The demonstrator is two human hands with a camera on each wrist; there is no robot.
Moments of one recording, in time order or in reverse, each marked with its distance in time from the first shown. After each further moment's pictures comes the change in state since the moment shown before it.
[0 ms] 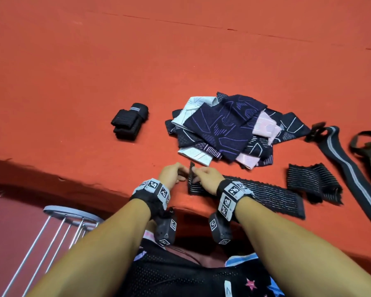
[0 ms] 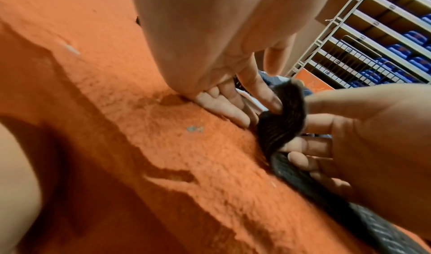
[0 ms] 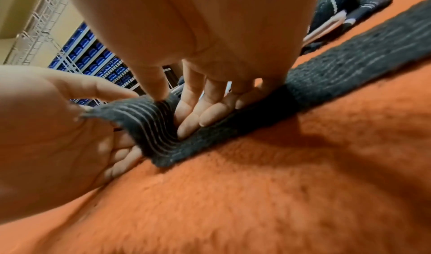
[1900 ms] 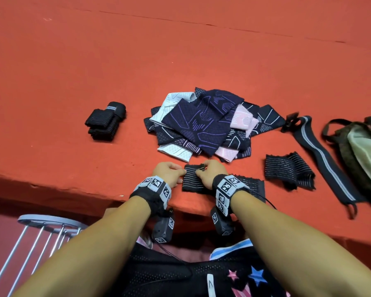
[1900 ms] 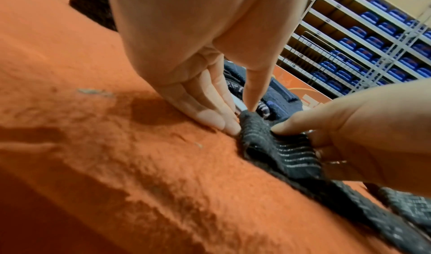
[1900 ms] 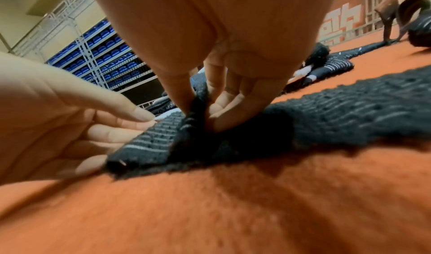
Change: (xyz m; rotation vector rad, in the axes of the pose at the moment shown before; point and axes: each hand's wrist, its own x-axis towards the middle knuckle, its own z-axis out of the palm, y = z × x) left_hand -0.006 0.007 0.051 0.111 0.131 -0.021; right_hand -0.011 0.024 -0.051 -0.389 0.232 0.085
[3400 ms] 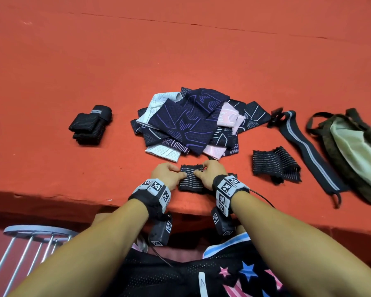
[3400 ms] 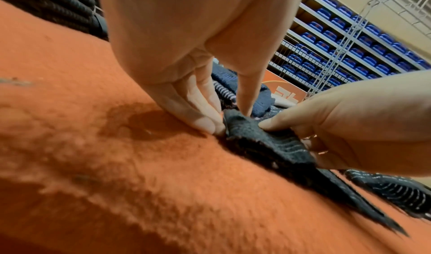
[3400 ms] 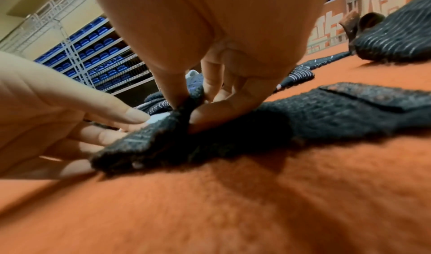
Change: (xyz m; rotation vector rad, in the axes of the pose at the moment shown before) left_hand -0.003 0.003 0.028 0.113 -0.018 0.019; right_hand -0.002 0.032 -0.013 0.012 0.052 0.016
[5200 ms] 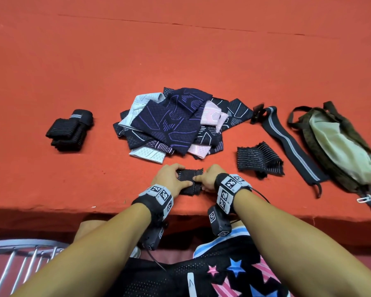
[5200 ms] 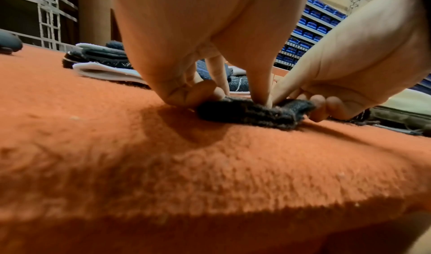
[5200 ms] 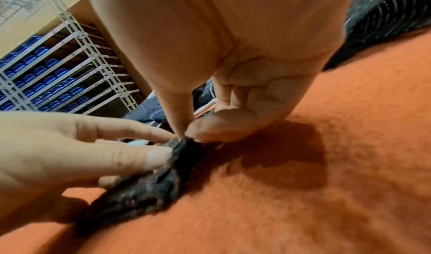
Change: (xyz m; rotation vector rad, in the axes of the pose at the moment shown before) left_hand -0.002 0.003 0.038 0.492 -0.086 0.433; right_hand -0.014 0.023 -0.031 0.181 -0.161 0.352
